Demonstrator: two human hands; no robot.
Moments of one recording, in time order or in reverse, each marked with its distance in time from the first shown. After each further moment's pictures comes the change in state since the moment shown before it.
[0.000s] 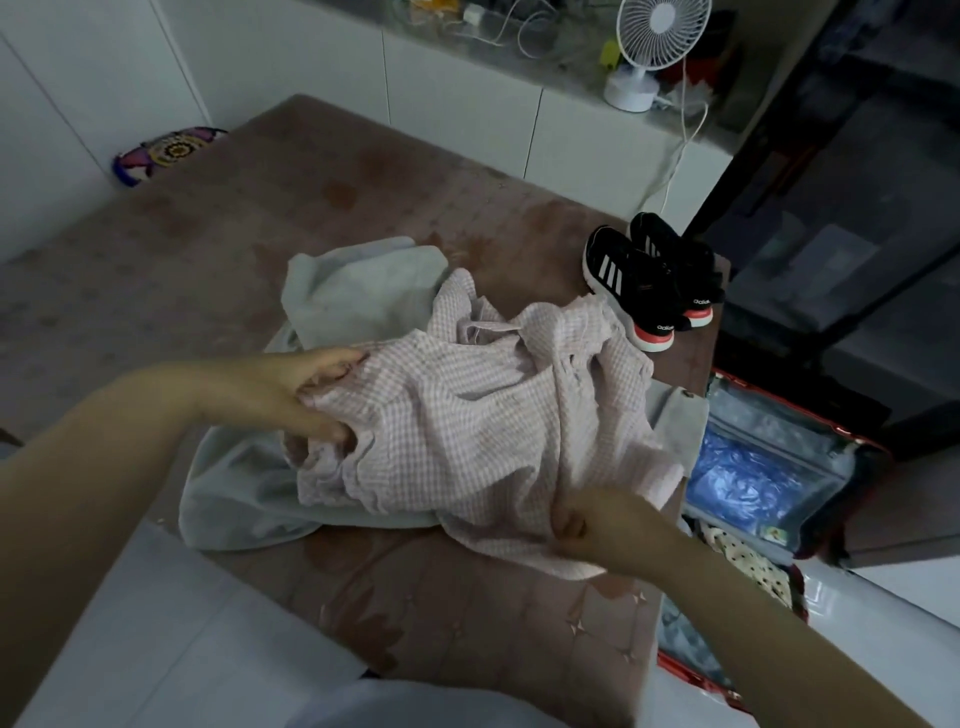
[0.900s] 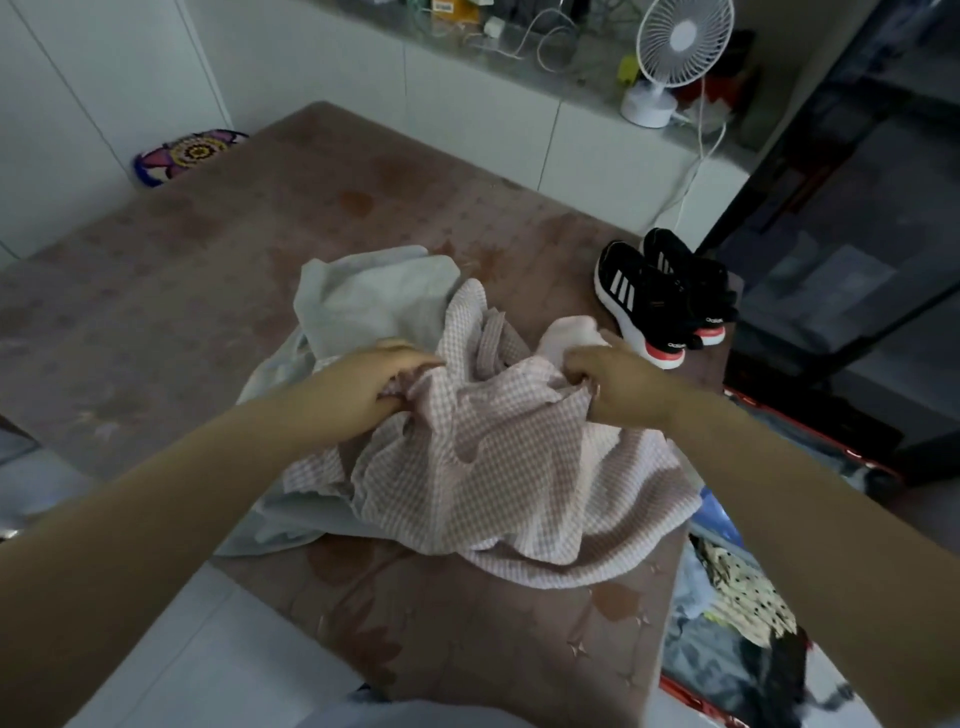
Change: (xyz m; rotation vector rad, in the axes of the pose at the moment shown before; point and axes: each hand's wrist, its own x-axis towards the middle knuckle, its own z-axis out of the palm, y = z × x) left_hand 0.043 0.033 0.035 0.310 0.433 0.276; right_hand 0.078 0.022 -0.105 -0.139 0.318 -0.317
